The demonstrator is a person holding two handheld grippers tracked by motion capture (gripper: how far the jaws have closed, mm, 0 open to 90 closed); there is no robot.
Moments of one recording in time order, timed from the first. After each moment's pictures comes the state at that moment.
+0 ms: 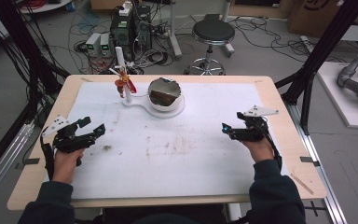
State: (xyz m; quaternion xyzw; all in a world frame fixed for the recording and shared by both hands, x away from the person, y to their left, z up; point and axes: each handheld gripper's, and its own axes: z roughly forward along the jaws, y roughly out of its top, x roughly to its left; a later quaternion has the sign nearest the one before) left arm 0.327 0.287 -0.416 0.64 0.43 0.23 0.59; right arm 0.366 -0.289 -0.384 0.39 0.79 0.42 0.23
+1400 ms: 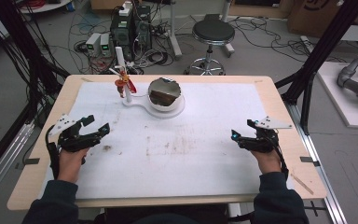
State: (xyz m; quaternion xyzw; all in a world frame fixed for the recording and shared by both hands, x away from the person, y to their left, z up) left arm 0.328 0.273 -0.413 0.65 0.42 0.25 0.58; right arm 0.338 -0.314 -0.397 0.41 0.76 0.44 0.26
